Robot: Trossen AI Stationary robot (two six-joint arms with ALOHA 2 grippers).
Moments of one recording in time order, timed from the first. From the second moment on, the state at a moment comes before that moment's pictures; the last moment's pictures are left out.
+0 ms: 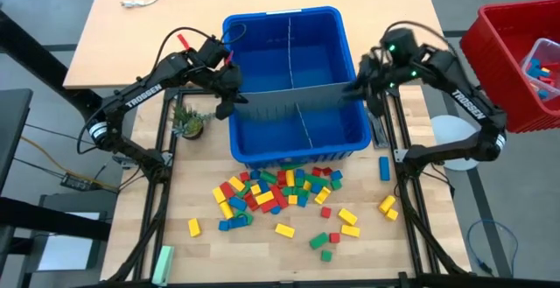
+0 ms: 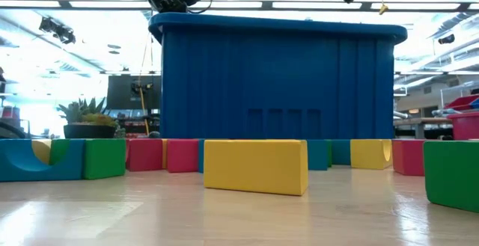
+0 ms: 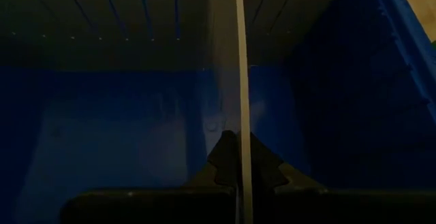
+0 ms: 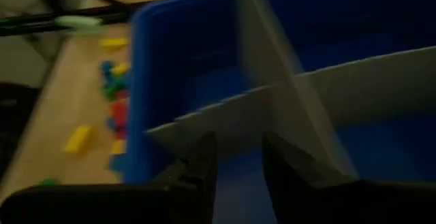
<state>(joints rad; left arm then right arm) 0.68 1.46 1.50 -0.97 0.44 0.49 -0.68 1.20 1.54 -1.09 -0.54 -0.36</state>
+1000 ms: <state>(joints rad) 0.68 1.46 1.50 -0.93 0.46 0.49 -0.31 1.42 1.14 -0.41 -0.05 -0.42</state>
